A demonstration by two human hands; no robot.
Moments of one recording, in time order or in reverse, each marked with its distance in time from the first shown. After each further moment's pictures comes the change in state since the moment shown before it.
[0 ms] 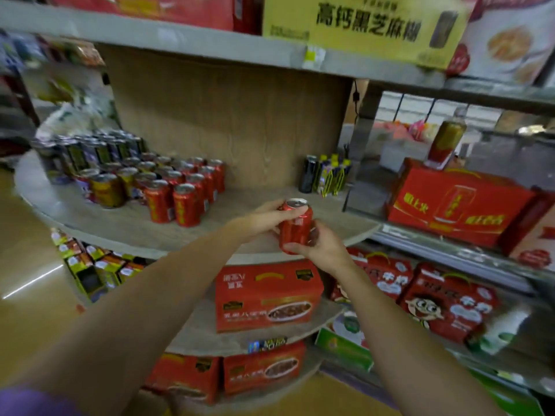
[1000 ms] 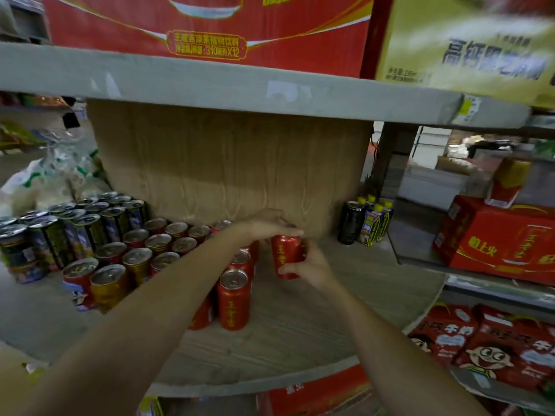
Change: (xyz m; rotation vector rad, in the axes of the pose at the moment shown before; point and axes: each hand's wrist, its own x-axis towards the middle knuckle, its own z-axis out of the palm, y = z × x) left_hand 0.168 -0.045 -0.254 0.301 -0.135 0.032; right_hand 0.225 -0.087 0.165 0.330 0.142 0.224
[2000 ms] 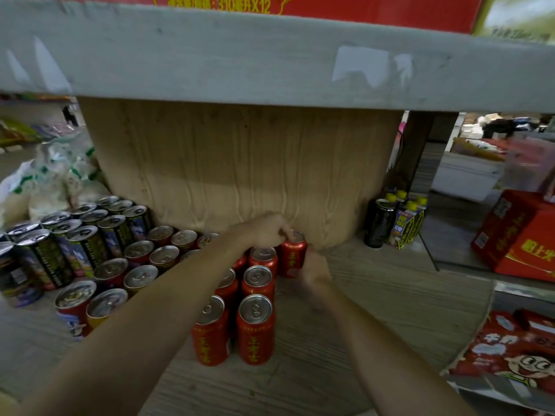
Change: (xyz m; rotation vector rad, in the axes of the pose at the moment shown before) left_hand 0.061 -0.055 -0.046 0.580 -0.056 0.223; right_hand 0.092 0.026 0.060 -0.455 0.074 0.120
